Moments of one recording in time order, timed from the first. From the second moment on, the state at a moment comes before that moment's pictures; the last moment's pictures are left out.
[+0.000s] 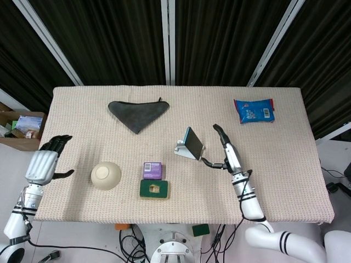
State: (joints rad) left arm -0.28 -1.25 -0.07 -1.45 1.44 1.31 -0.04; right arm 0.48 -1.73 0.25 -1.38 -1.36 1.17 0.45
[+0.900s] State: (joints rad) left arm -0.18 -1.23 -0.03 -1.52 1.47 1.47 0.07; right arm 0.05 -1.11 -0.06 -1.43 -1.54 1.53 -0.20
